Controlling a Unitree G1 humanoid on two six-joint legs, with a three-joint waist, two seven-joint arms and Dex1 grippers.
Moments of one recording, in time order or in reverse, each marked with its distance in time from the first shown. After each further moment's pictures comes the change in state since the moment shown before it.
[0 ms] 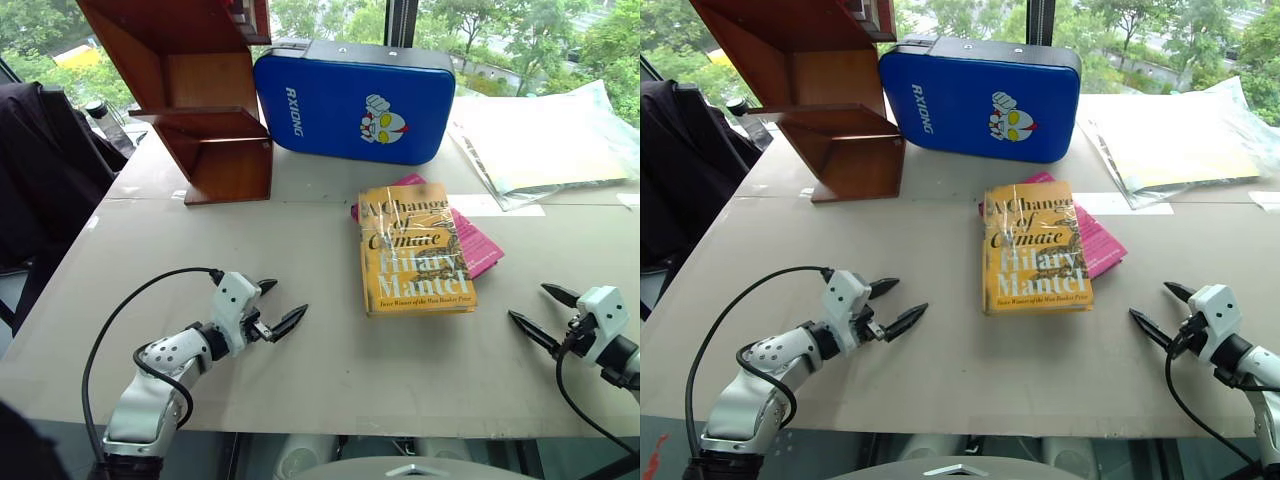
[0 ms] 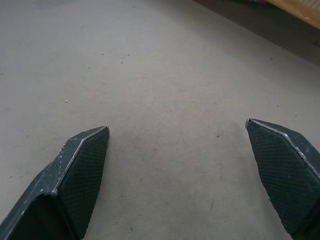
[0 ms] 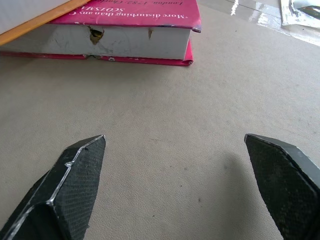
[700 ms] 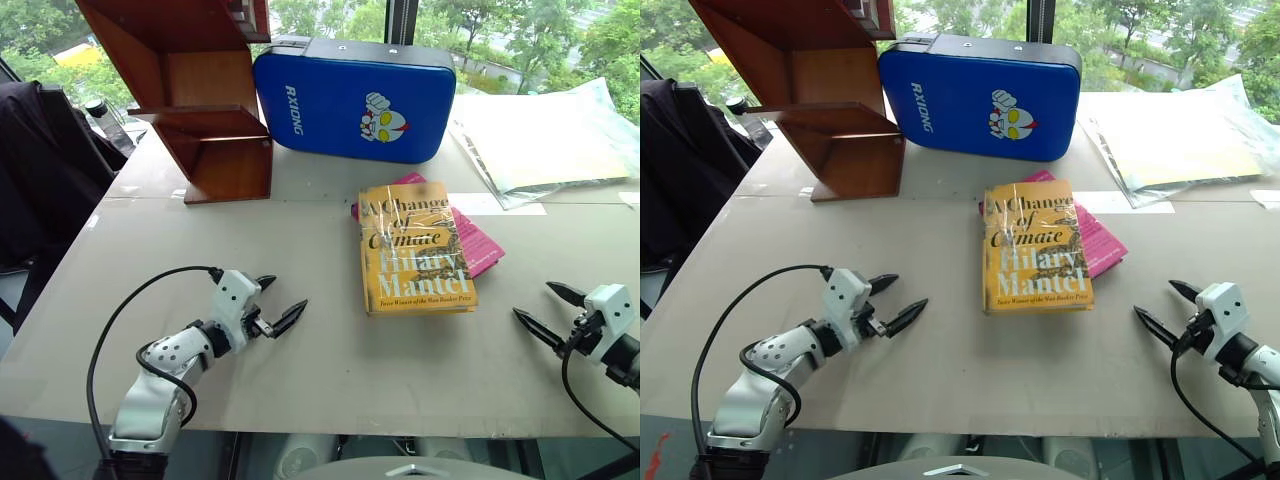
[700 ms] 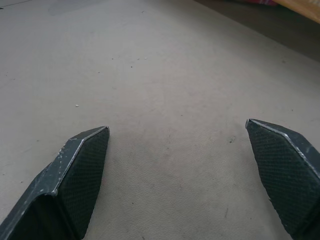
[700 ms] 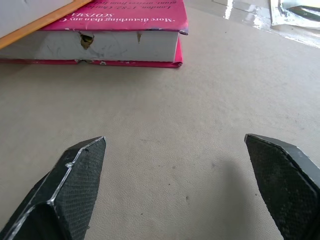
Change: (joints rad) left arm -0.020 -0.028 0.000 0.039 0.018 -0.046 0.022; right arm -0.014 0.000 -0.023 0.012 0.022 0.003 0.010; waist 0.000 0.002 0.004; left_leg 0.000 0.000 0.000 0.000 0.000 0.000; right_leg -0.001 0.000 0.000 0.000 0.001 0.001
